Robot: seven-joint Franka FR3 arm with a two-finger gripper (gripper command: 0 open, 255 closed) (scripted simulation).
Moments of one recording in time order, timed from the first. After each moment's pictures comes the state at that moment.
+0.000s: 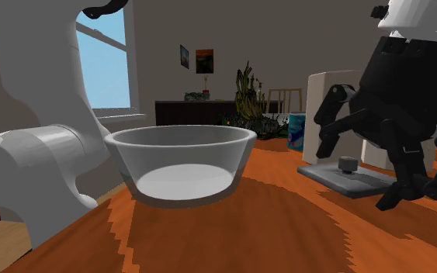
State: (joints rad) arm -0.08 -0.02 -0.34 -1.93 0.30 1.65 -0.79
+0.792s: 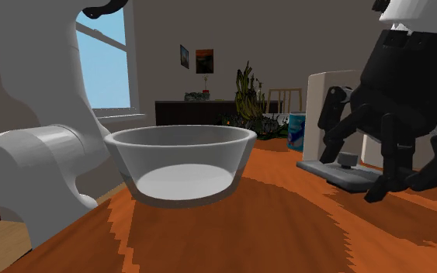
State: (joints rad) arm -0.08 -0.02 -0.34 -1.91 0.30 1.64 -0.79
